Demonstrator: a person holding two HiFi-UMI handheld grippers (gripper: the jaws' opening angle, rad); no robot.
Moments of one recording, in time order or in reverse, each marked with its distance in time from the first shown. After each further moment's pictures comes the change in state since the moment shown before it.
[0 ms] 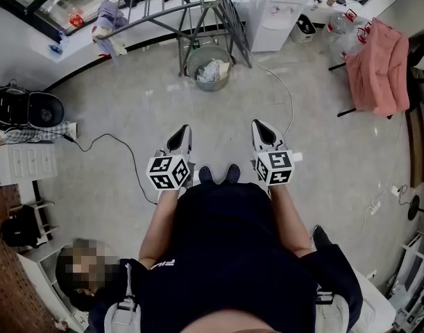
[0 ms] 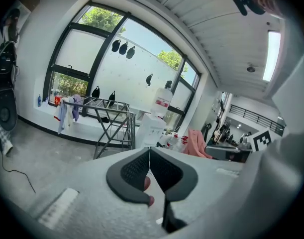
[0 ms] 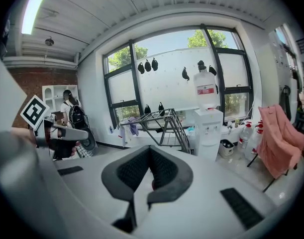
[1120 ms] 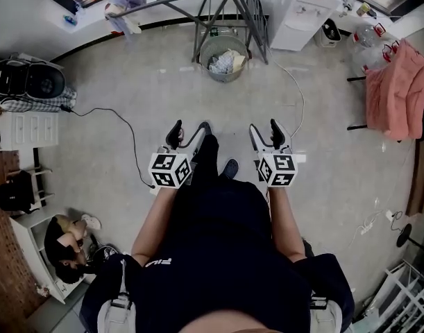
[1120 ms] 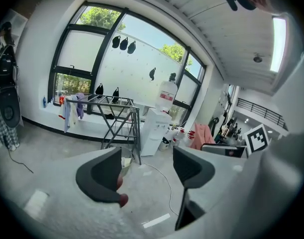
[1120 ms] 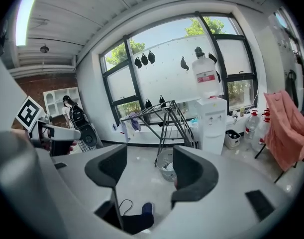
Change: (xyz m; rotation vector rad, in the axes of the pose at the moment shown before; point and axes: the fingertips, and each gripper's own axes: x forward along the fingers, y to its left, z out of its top) left arm 0.028 -0.013 -0.022 0.021 0.052 0.087; right arm 0.032 -0.046 -0.029 0.070 0.059 0.078
